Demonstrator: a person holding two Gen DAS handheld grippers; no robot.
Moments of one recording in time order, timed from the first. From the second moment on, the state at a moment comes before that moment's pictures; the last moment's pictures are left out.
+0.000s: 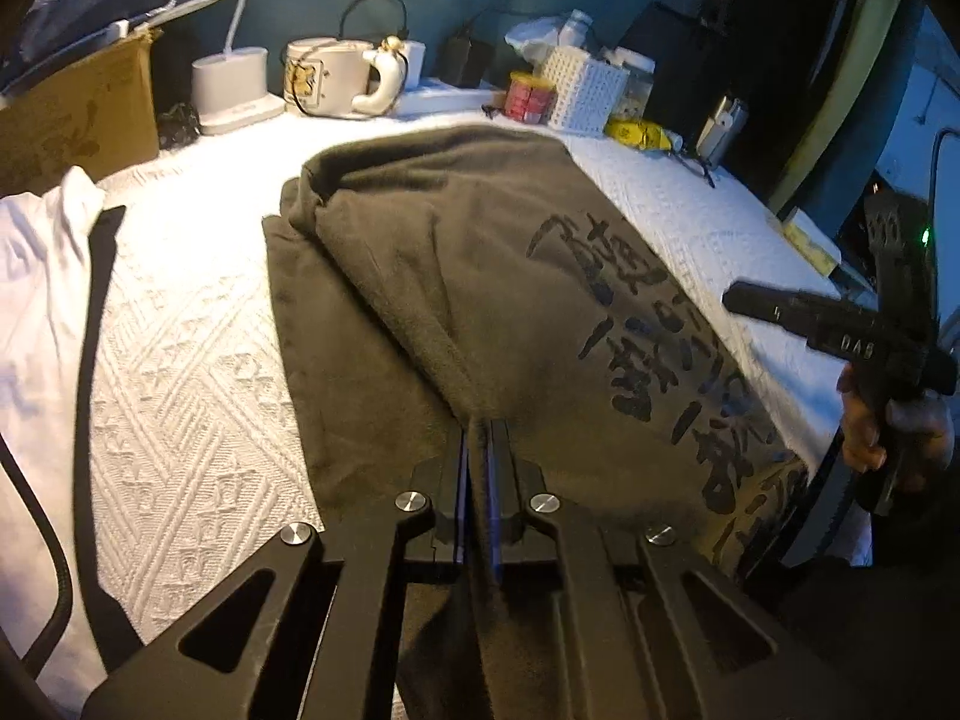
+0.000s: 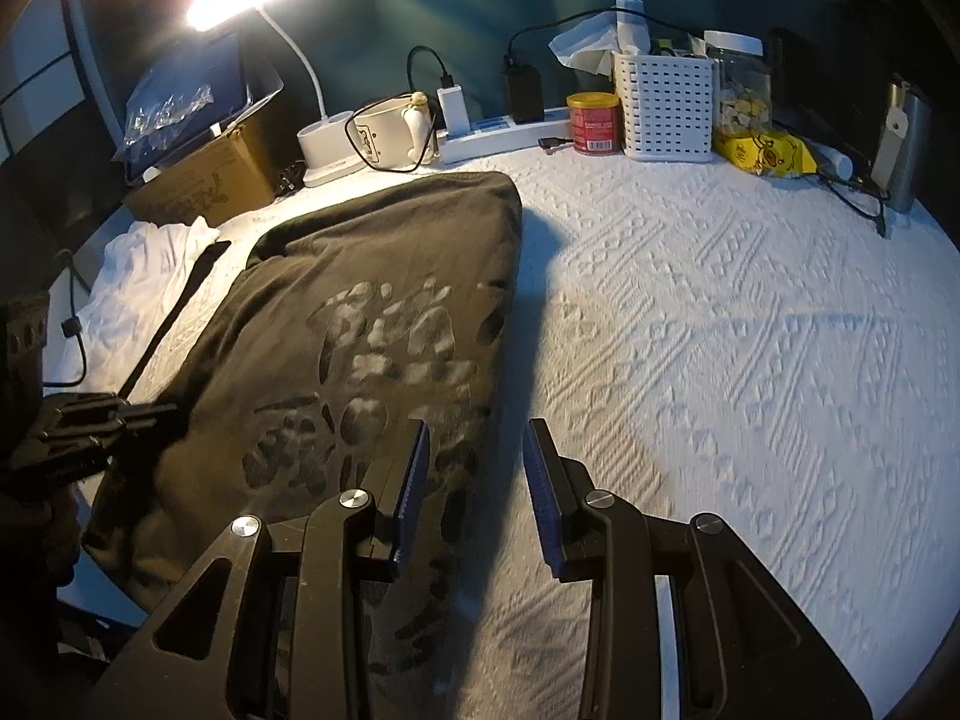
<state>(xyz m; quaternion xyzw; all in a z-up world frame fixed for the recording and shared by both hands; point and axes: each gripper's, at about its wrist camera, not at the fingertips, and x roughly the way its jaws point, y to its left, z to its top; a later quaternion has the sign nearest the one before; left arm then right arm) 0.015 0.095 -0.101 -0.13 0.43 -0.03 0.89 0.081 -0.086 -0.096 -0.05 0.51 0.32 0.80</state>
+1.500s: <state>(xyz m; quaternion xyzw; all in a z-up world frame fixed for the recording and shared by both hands) -0.065 0.062 -0.107 -0.13 0.47 -0.07 0.87 -0.034 -0.115 -0.095 -0.11 0.49 0.35 0.79</state>
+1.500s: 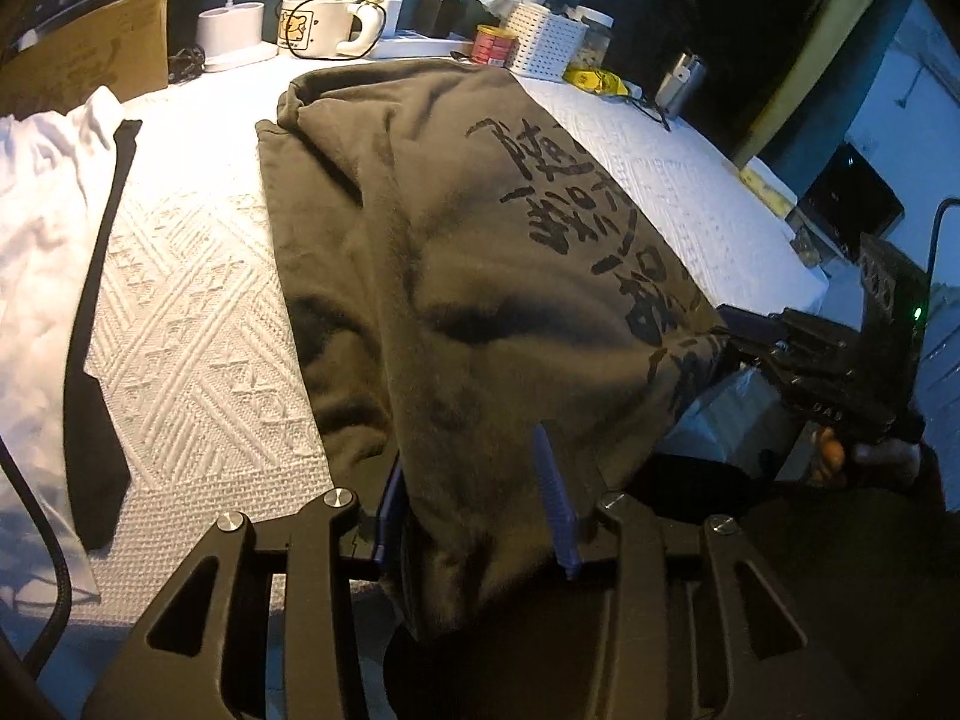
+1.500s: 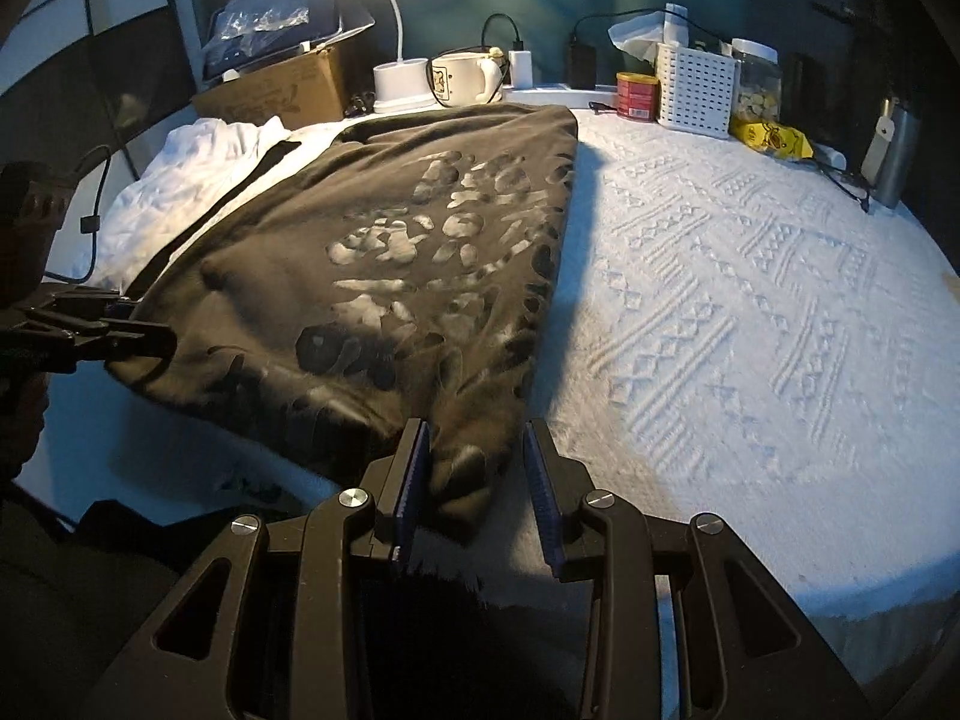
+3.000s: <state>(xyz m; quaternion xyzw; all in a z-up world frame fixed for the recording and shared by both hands) -0.074 0.067 -0.101 -0.07 0.49 -0.05 0.87 -0.036 -0.137 -0.091 -0.09 0.55 0.36 0.75</state>
